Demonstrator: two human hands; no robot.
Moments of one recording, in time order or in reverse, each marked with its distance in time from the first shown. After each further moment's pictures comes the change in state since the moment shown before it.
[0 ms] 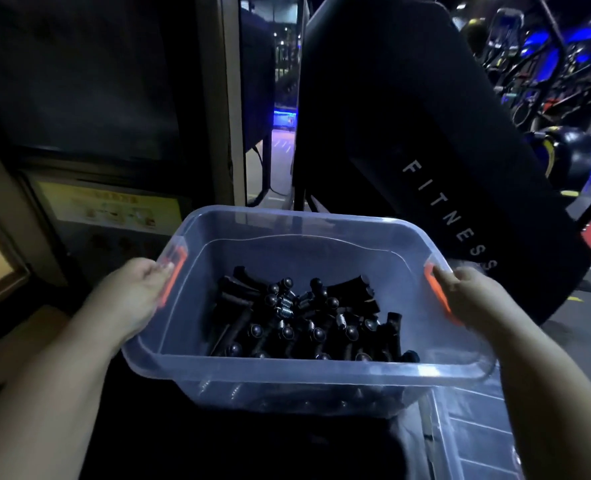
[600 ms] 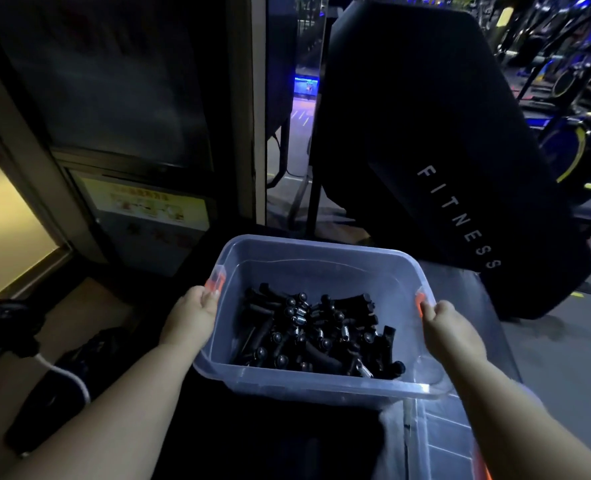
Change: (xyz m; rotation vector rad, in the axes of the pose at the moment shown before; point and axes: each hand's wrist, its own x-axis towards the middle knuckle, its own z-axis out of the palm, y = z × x) left_hand -0.035 0.057 -0.015 0.127 -0.042 -0.196; right_hand -0.029 -0.037 -0.018 -0.141 -0.075 0.130
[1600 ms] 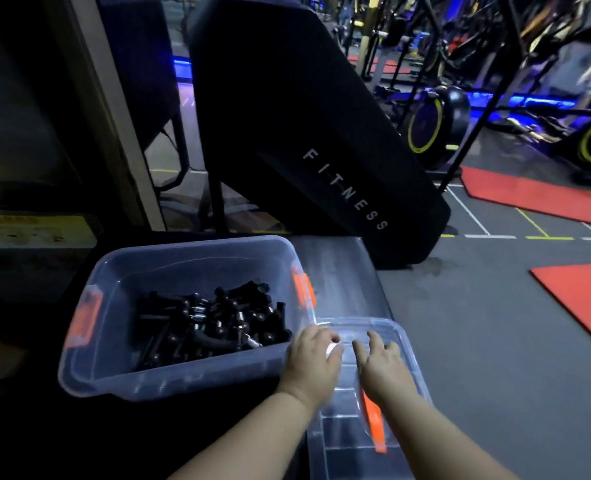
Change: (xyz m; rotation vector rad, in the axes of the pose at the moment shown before) left_hand -0.212 0.174 0.184 -0.099 -0.280 0.796; right_hand -0.102 0.108 -0.046 0.091 -0.133 0.187
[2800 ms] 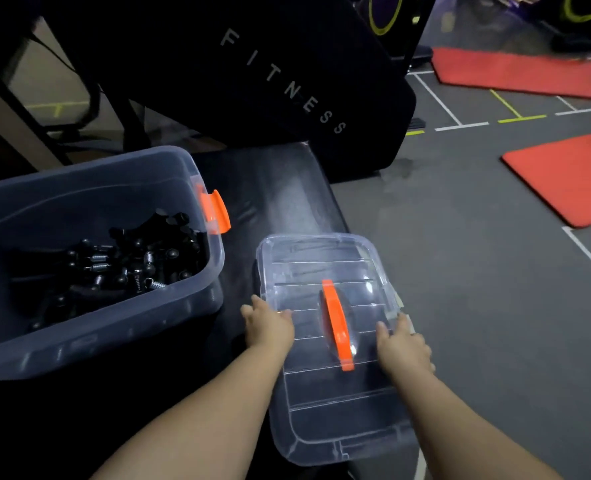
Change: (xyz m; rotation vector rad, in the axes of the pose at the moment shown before) left_hand -0.020 -0.012 0.139 0.109 -0.346 -0.888; right_hand 0.025 0.203 0.050 0.009 -0.072 0.558
